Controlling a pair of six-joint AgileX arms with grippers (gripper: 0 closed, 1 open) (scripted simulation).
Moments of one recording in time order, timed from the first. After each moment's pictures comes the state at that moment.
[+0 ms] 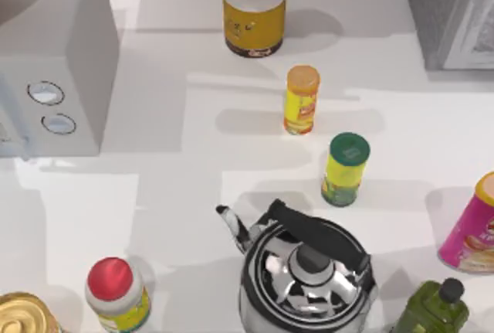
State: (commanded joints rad) left arm 0.29 1.61 1.10 0.50 0.32 0.02; right arm 0.00 0.00 0.00 0.00 0.00 0.00
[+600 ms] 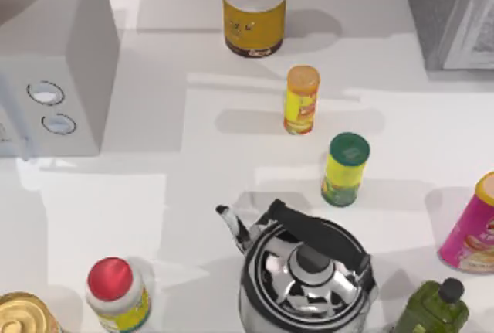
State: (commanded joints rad) left arm 0.29 1.58 1.25 0.34 0.32 0.02; right arm 0.00 0.00 0.00 0.00 0.00 0.00
